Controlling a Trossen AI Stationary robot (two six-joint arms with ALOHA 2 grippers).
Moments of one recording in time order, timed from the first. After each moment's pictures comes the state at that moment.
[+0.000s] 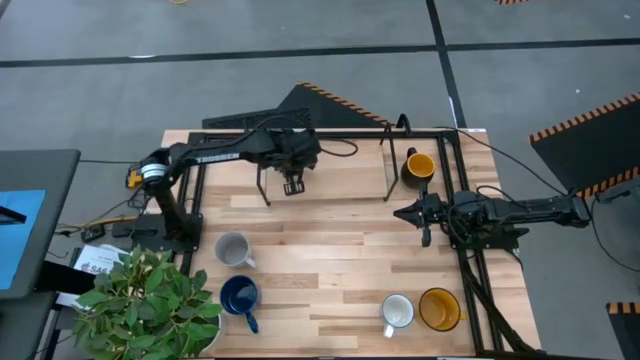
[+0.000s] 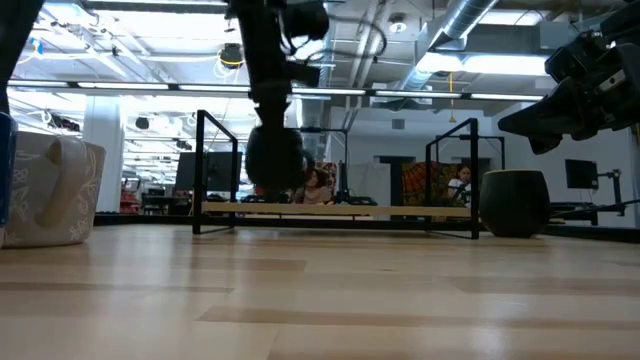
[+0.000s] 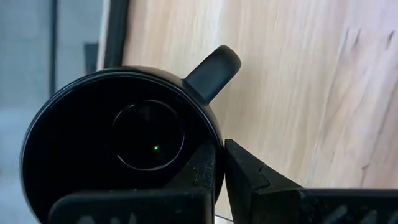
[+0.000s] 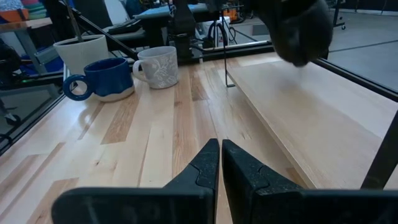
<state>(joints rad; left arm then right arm) 0.33 1.79 1.56 -0.93 -0.32 0.22 0.00 0.20 0.01 0.04 0.11 0.13</state>
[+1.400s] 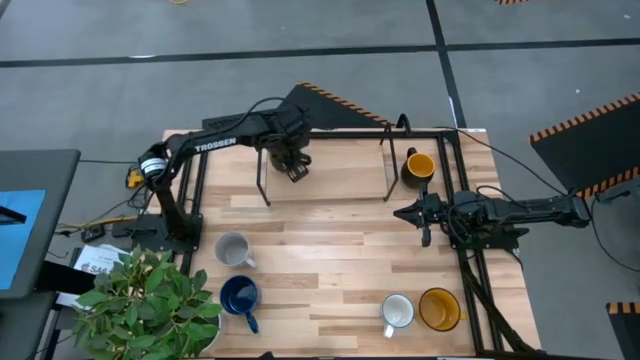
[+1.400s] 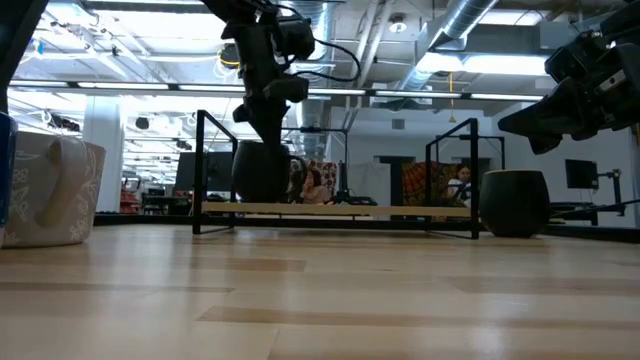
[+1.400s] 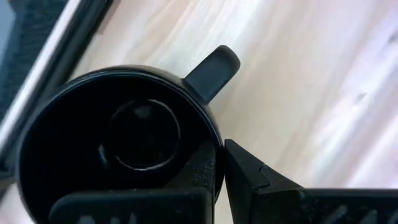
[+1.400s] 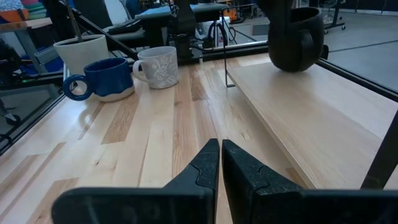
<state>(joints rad) 0.47 1.78 1.56 -0.92 -0.08 -0.09 0.00 0.20 0.01 0.04 0.11 0.13</state>
